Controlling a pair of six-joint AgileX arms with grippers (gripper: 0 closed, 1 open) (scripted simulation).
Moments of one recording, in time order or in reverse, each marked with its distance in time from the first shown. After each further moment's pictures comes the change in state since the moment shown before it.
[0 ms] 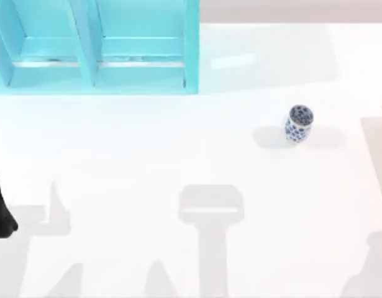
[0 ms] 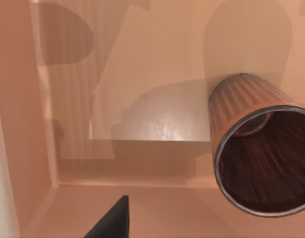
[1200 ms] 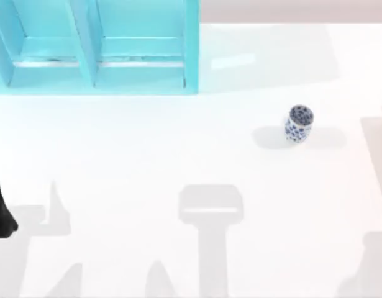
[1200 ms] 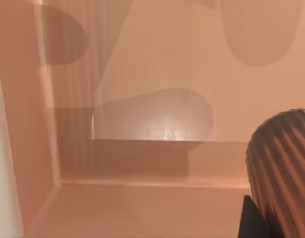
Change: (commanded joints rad) left arm 0.000 0.000 0.000 0.000 0.000 0.000; right arm 0.001 -0.004 0.007 -0.007 0.000 0.000
